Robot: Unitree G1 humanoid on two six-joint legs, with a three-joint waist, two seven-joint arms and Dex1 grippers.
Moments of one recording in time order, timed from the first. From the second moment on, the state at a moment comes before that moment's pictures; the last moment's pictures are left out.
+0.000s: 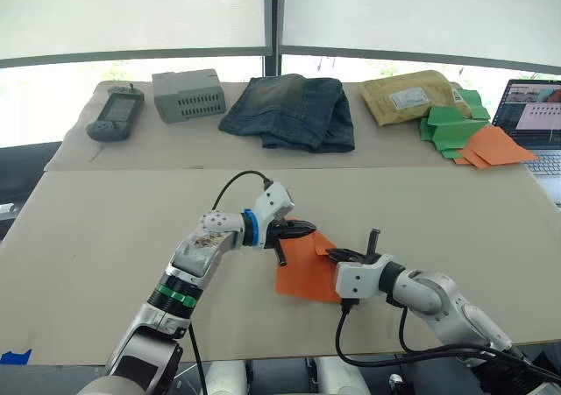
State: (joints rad) left arm -0.56 0.26 -0.30 0.10 -0.22 0.48 -0.94; right arm -0.09 -0.72 0.37 -0.22 -0.43 -0.14 0.47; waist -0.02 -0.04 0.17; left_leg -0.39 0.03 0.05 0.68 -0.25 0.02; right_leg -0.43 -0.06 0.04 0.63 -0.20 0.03
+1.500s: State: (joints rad) left arm -0.66 0.15 -0.43 0.34 0.03 0.37 -0.83; right arm -0.09 -0.52 0.08 -0.25 0.12 0.29 0.68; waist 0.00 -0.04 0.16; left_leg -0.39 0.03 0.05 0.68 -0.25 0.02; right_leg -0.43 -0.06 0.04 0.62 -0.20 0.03
